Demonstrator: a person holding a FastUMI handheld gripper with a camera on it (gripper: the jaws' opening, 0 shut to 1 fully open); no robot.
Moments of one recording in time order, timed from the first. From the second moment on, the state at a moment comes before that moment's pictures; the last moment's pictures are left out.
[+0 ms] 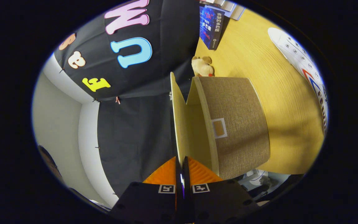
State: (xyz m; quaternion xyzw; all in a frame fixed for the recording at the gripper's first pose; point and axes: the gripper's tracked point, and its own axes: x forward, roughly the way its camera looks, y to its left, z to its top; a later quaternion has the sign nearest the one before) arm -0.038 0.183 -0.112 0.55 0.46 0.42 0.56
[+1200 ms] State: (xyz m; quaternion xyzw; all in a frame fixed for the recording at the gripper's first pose) arm -0.046 0.316 0.027 0.44 0.37 0.45 0.68
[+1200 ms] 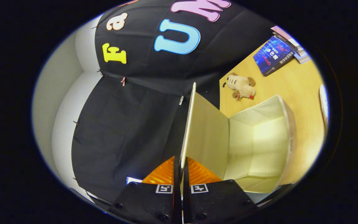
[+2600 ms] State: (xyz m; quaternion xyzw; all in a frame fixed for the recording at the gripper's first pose) arm -0.050 0.474 -0.048 0.26 0.41 0.44 0.76
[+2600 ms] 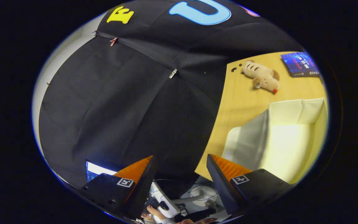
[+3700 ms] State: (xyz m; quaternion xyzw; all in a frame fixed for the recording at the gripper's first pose) arm 0.032 0.031 -0.179 0.02 0.37 0.15 0.92
